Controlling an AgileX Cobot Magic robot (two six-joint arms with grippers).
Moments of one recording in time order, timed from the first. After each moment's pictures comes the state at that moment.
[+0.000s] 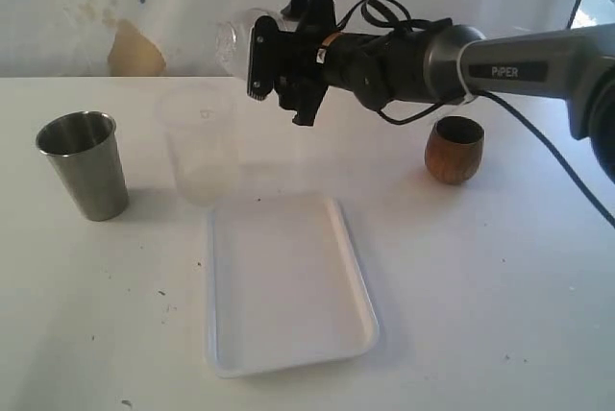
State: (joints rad) left arm 0.02 0.01 0.00 0.04 0.23 -0.05; right arm 0.38 2.18 -1.65 -0.09 -0.12 -1.14
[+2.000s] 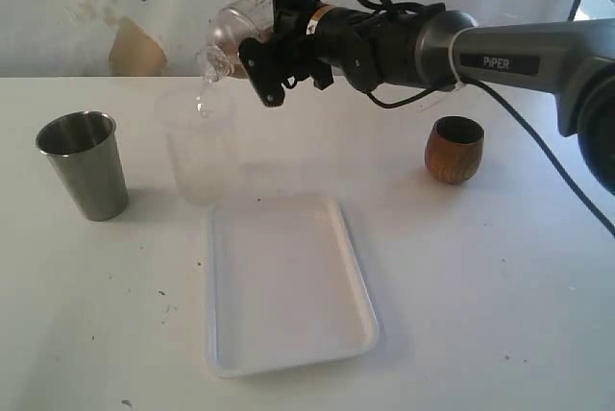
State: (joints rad) left arm 0.02 0.01 0.00 0.04 0.22 -0.05; right arm 0.39 2.19 -1.73 -0.09 -0.18 -1.76
